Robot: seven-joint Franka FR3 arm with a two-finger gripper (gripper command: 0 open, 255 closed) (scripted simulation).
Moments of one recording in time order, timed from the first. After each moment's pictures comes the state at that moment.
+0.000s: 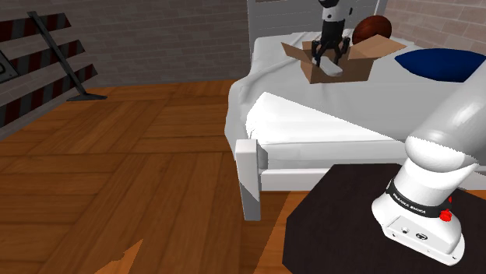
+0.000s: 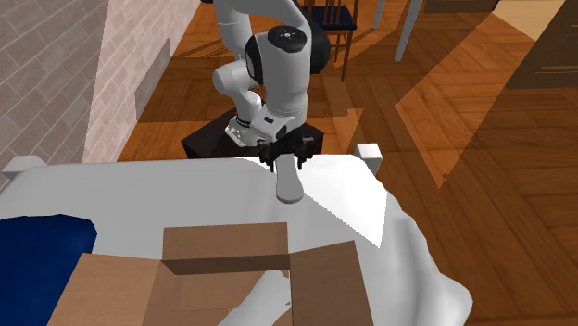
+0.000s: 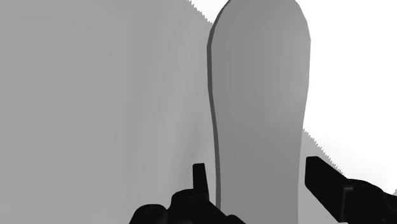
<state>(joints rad) -0.29 -0.15 -0.22 -2.07 -0.06 1.93 0.25</state>
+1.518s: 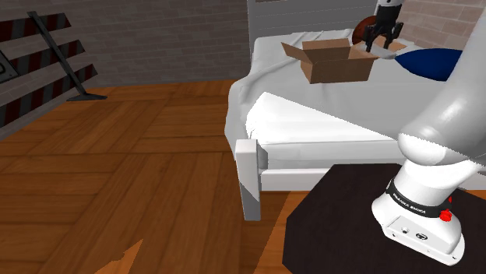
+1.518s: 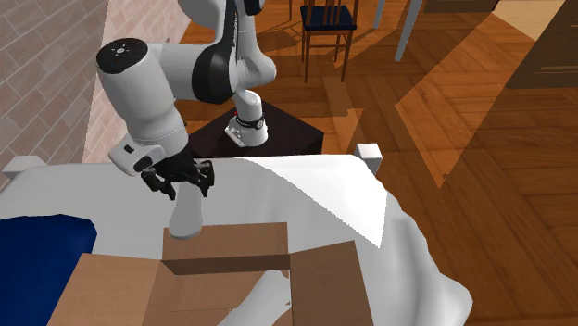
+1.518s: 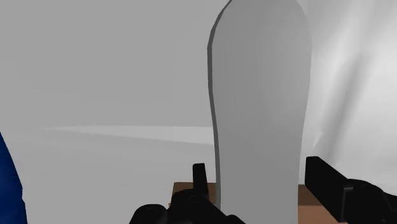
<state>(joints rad) -0.51 0.09 -0.48 -1.75 0.03 1.84 -0.25</state>
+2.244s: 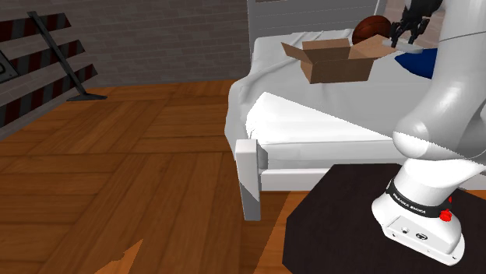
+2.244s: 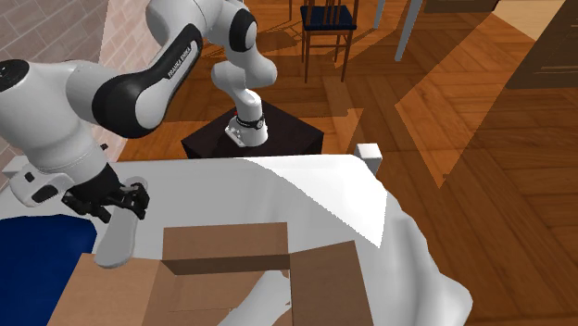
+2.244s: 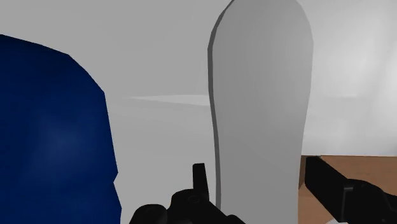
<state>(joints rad) -0.73 0.41 -0.54 -1.37 0.20 1.73 -0.53</state>
